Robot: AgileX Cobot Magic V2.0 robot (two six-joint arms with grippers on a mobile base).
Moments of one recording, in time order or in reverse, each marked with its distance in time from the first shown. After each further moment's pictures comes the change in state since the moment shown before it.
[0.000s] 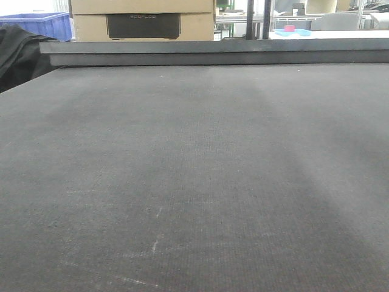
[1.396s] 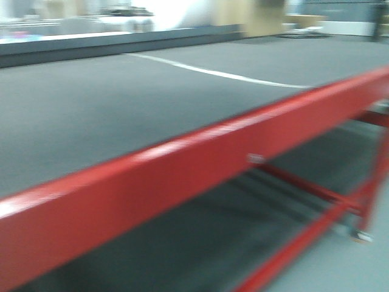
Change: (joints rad) left arm 0.000 0.002 0.000 0.001 0.004 0.000; right arm 0.000 0.000 0.000 0.002 0.000 0.000
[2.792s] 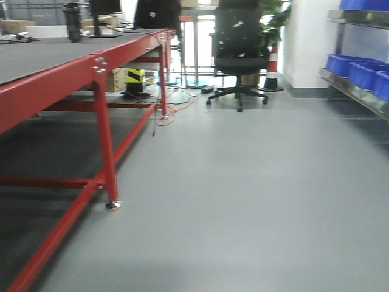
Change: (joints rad) left arm 0.000 0.000 0.000 -0.002 0.000 0.000; right arm 0.000 0.000 0.000 -0.002 0.000 0.000
